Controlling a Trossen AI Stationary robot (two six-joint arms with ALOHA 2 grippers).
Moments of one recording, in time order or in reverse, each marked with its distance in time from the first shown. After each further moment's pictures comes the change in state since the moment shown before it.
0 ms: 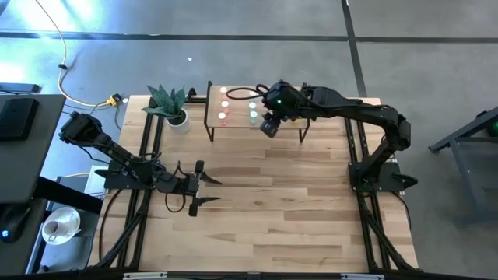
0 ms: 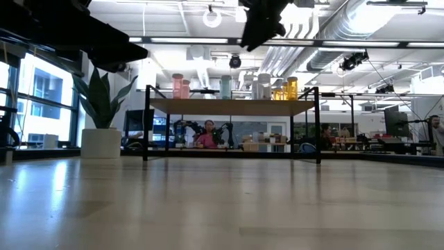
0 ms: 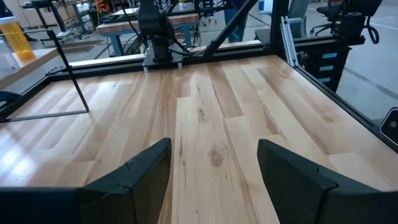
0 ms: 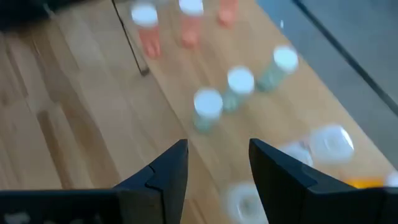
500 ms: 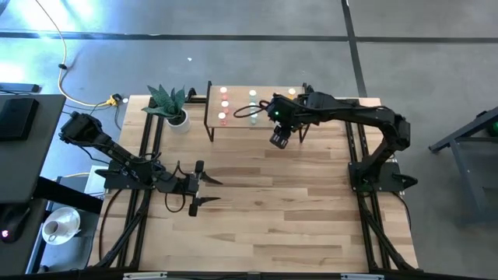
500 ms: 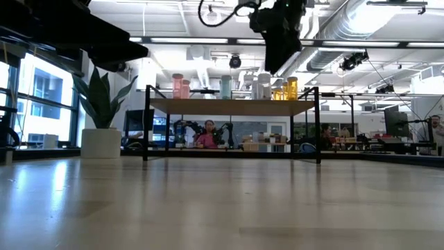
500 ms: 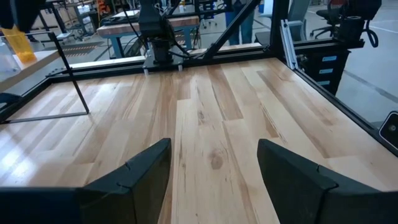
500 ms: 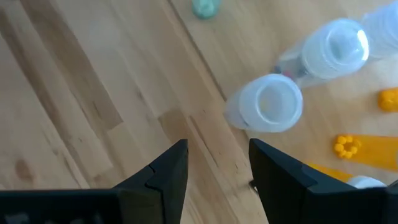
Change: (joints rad) left arm 0.000 0.000 0.000 0.011 -0.001 0.000; right arm -0.002 0.002 -0.091 -0.229 -0.060 0.058
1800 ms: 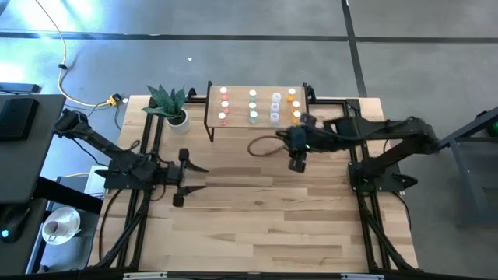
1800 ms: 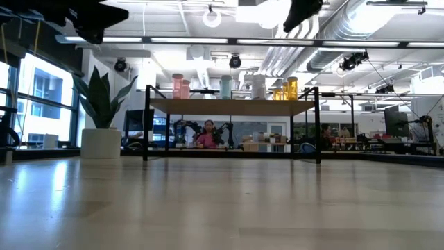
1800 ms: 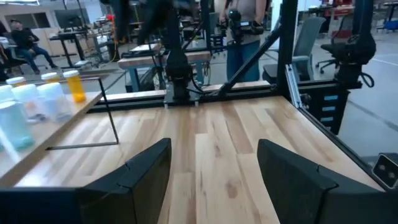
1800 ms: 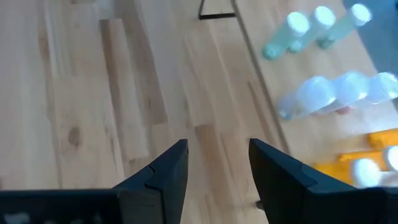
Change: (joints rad) left arm -0.025 -0.436 0.000 -0.303 -0.066 0.042; right arm 0.314 -0.255 -0.152 0.091 0.180 -0.053
